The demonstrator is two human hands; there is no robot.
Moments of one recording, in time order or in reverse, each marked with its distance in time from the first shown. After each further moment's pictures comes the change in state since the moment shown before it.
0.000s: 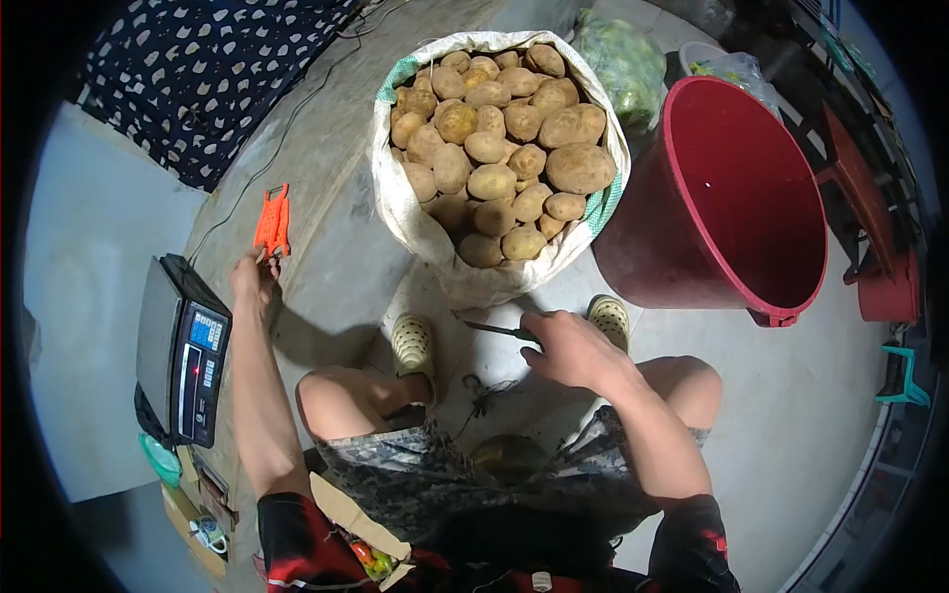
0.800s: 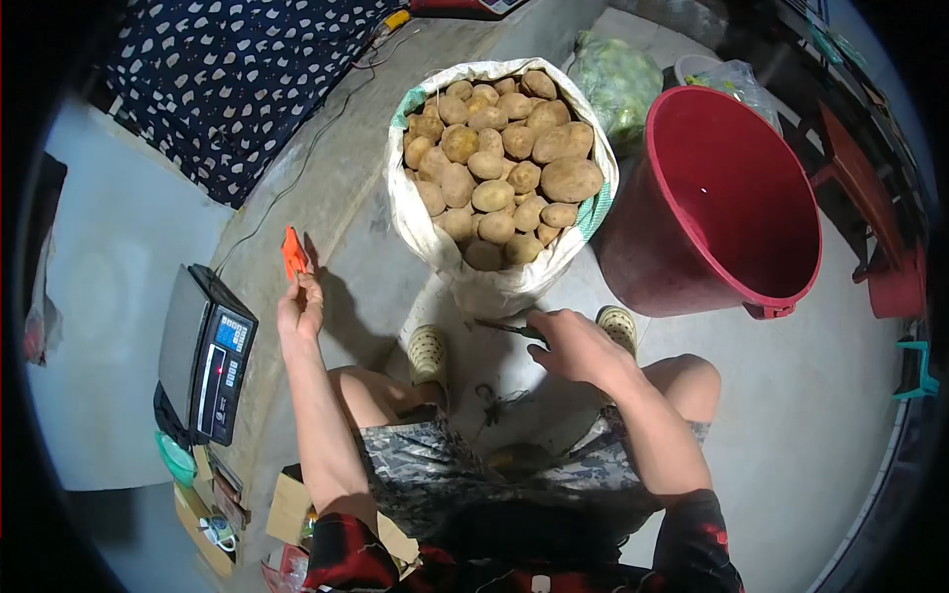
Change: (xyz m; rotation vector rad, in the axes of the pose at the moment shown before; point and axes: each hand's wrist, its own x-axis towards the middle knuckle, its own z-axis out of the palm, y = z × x) left_hand -0.079 -0.026 0.004 -0.997 -0.223 -0.272; right_hand -0.018 0.006 0.003 0.031 0.148 -0.104
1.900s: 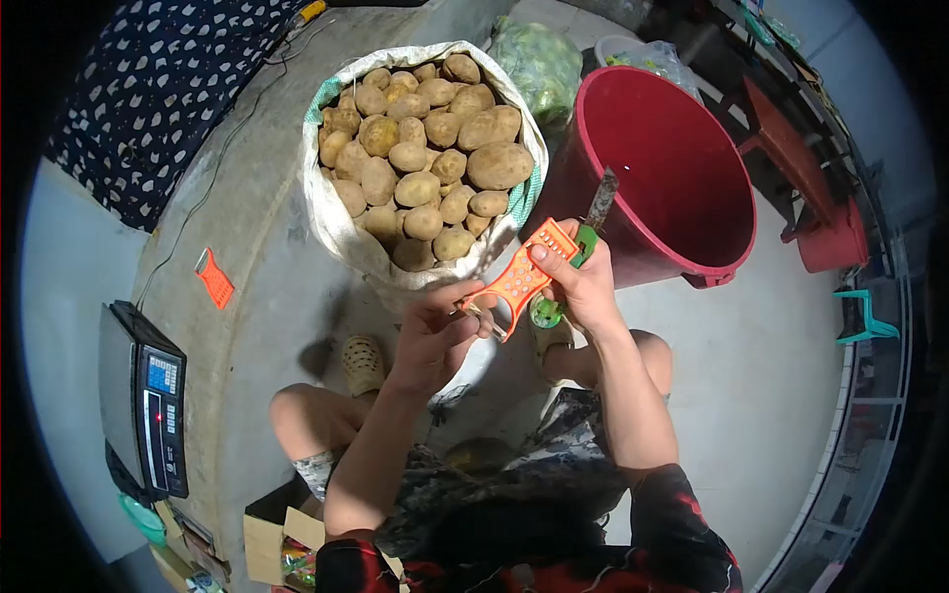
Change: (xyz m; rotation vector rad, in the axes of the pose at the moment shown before) left_hand -0.163 -0.259 0.033 0.479 -0.824 -0.538; right_hand 0.003 0.014 -0.044 1.042 0.655 0.062
